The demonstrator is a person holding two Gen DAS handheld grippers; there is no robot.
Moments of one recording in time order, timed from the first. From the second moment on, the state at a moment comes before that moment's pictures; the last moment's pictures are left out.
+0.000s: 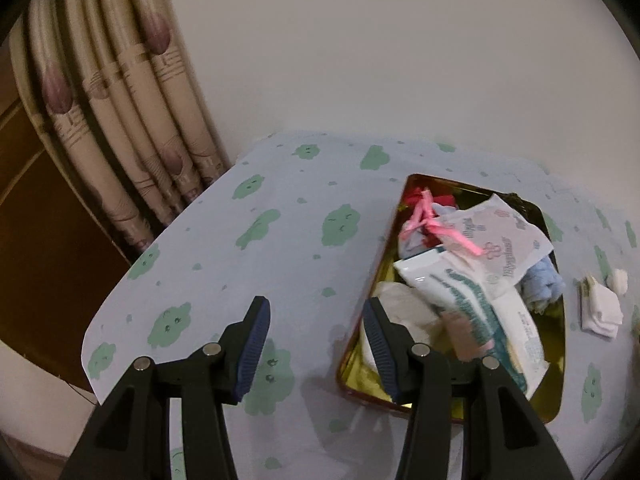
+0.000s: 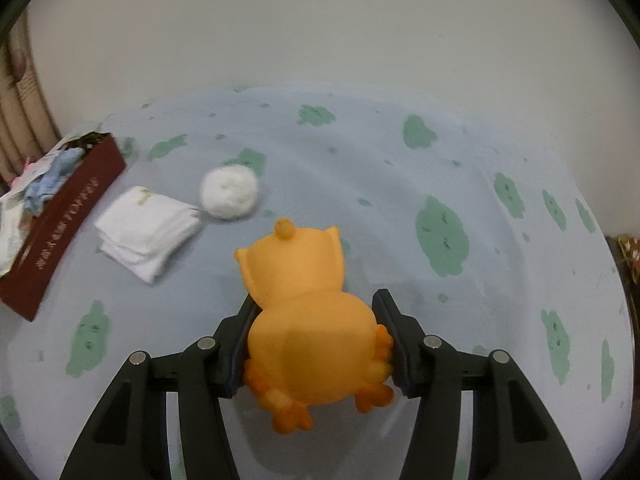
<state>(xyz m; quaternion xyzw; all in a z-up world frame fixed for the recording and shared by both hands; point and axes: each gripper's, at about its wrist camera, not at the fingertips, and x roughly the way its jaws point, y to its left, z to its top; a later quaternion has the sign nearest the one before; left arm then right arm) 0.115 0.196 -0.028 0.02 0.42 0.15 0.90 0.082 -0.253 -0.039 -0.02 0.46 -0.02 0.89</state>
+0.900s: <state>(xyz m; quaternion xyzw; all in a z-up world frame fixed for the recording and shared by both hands) 0.097 0.263 -0.033 -0.09 0.39 0.21 0.89 0.099 -0.007 -0.005 -0.10 0.43 0.21 0.87</state>
